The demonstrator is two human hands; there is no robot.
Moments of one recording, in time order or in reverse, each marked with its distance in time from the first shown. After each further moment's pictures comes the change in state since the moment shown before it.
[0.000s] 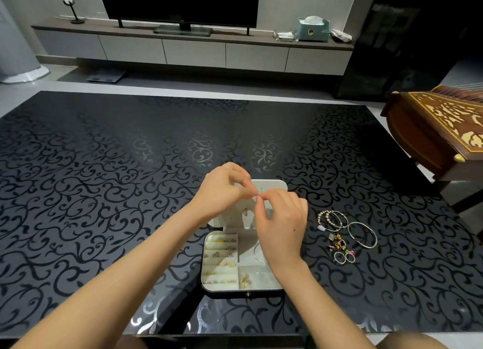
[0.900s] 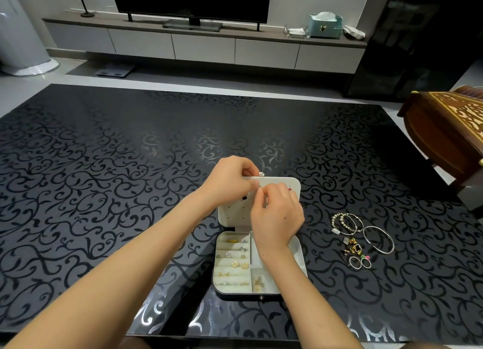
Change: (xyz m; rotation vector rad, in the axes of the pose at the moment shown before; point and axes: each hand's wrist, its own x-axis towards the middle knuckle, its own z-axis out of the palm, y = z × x) left_hand 0.027 -0.015 -0.014 0.339 0.033 0.097; right_hand 0.004 -0.020 0.046 -0.146 0.028 0.241
